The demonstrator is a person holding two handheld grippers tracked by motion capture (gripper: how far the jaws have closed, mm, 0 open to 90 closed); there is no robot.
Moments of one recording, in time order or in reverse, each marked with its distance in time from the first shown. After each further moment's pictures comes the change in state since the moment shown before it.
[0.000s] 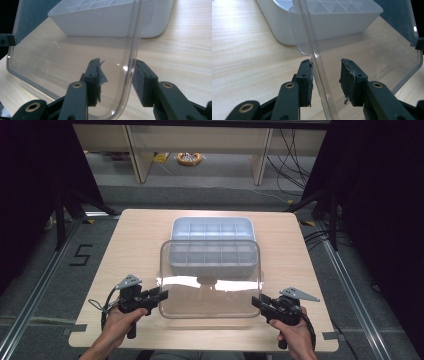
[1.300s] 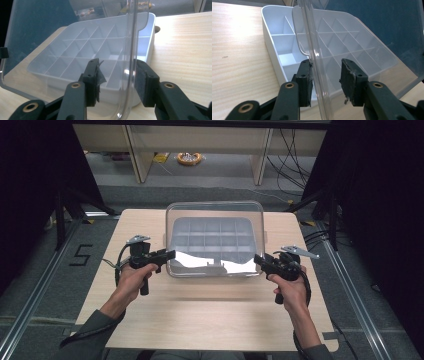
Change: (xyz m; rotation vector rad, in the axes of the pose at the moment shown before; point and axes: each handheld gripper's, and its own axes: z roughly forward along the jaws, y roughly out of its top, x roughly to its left) left arm 0.017 0.097 0.049 -0.068 0.052 -0.041; right arm -0.018 0.101 0.032 -0.098 -0.104 0.032
